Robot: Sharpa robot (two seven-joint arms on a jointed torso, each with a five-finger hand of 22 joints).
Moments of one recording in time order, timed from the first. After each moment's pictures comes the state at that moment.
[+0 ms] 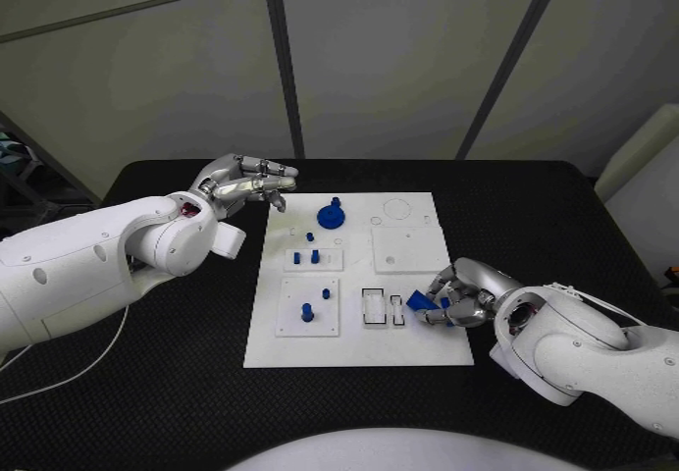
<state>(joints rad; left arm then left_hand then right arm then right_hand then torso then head) 1.13 -0.90 0.09 1.45 -0.21 -0.18 0.23 1.34 -0.16 0.53 -0.10 0.05 1.08 0.17 0.11 0.07 1.14 0.10 0.32 0.09 1.13 0.03 0.87 0.45 0.13 0.93 0.13 0.73 0.81 0.93 -1.04 0.04 1.95 -1.38 -0.42 -0.64 1.39 -0.08 -0.10 0.25 0.59 0.99 0.08 0.38 0.32 1.43 0.00 1.38 1.31 1.47 -0.06 1.55 1.31 0.08 1.39 0.05 1.36 1.25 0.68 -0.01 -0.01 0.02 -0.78</state>
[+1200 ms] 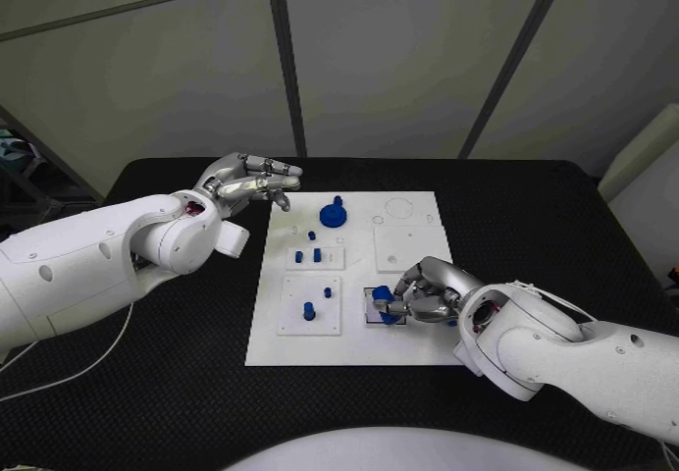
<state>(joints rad) 1.13 -0.90 0.09 1.45 -0.21 -0.17 0.23 1.34 -0.16 0.53 -0.10 0.05 1.08 0.17 0.11 0.07 1.14 0.10 0.32 0.09 1.13 0.03 0.87 0.45 0.13 0.93 0.13 0.73 0.81 0.93 -0.91 0.04 1.91 -1.33 -0.43 -0.59 1.21 -0.04 -0.17 0.29 0.51 1.02 0.08 0.47 0.38 1.46 -0.03 1.42 1.31 1.47 -0.09 1.56 1.31 0.08 1.40 0.03 1.38 1.28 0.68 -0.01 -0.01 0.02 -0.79</state>
